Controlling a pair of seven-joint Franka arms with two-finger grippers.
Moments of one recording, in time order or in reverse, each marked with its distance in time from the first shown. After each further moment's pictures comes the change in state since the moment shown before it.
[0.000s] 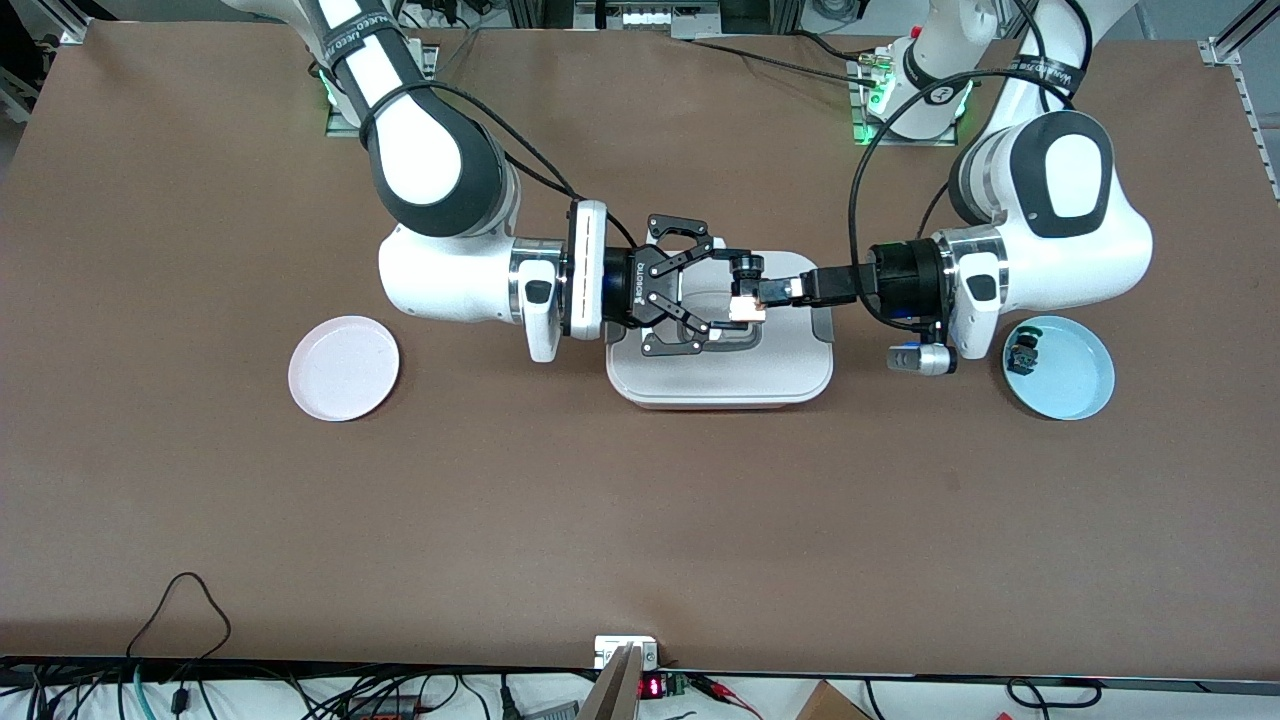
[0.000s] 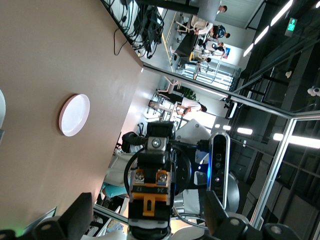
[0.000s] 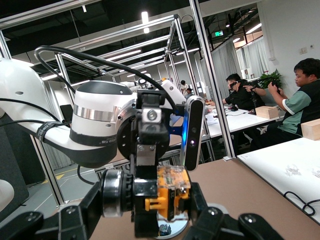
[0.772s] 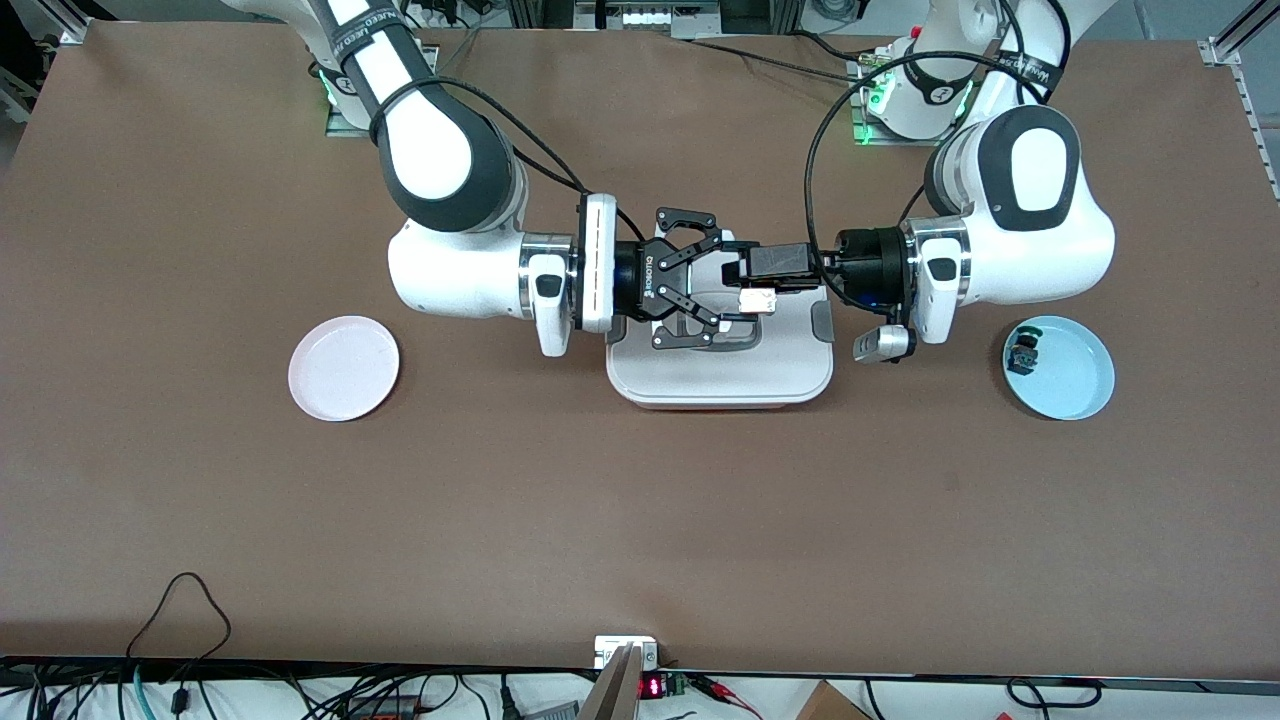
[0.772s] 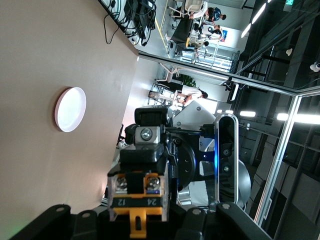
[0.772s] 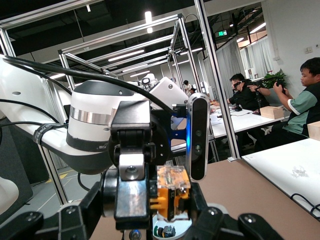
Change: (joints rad) left arm -0.019 0.004 -0.021 0.004 -0.006 -0.002 0.079; right arm 0.012 0.003 0.002 0.007 0.001 -0.001 0.001
